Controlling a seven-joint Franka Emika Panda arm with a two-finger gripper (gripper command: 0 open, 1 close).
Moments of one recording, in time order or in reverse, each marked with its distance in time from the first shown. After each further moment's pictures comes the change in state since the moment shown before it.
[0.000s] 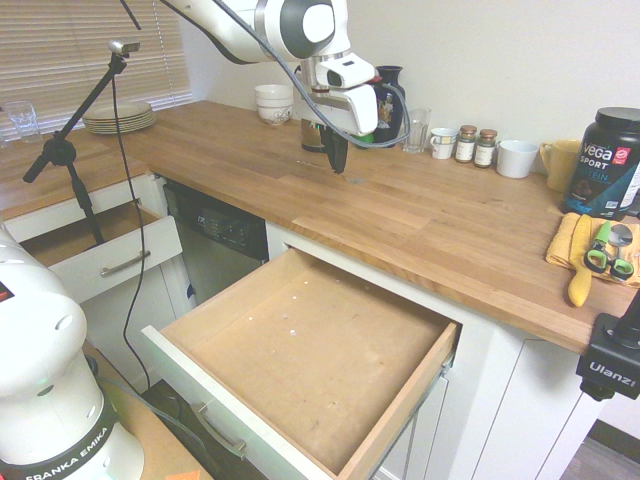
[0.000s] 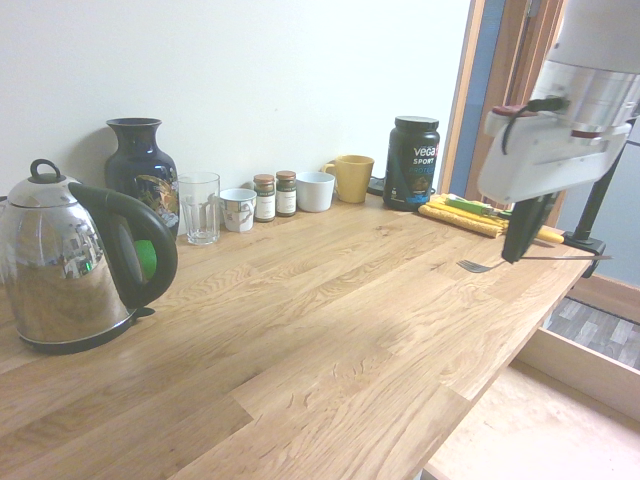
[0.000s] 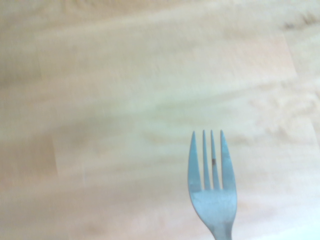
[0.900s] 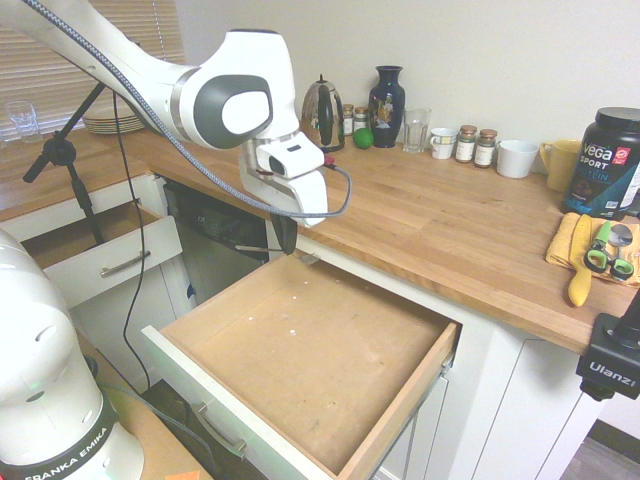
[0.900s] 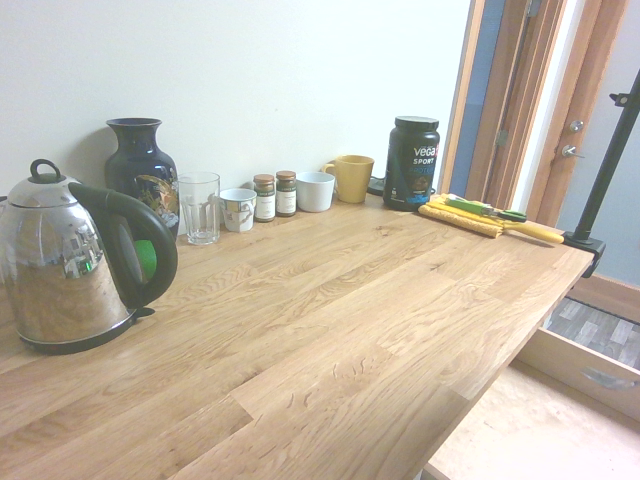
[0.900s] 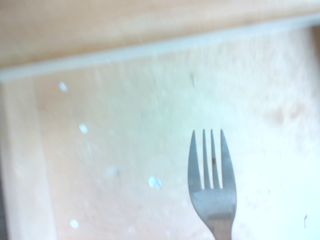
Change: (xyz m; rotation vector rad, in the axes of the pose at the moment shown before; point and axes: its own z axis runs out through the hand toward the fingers) arm -0.072 0.154 0.089 -0.042 -0.059 -0.022
